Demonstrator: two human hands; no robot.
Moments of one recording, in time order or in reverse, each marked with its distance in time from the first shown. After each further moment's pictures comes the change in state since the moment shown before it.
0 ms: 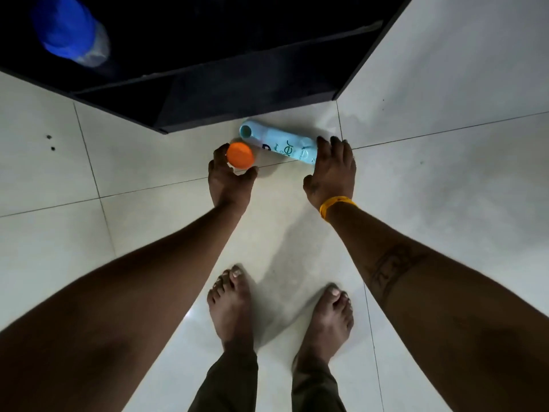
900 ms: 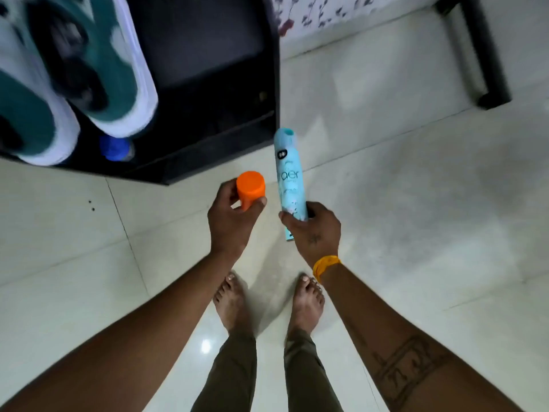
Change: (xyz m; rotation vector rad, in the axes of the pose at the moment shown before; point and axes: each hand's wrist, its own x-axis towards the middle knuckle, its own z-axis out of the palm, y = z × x) left_hand -0.167 0.166 -0.095 -0.179 -0.202 0.197; right_hand -0.164 0.006 -0.188 0.830 0.019 0.444
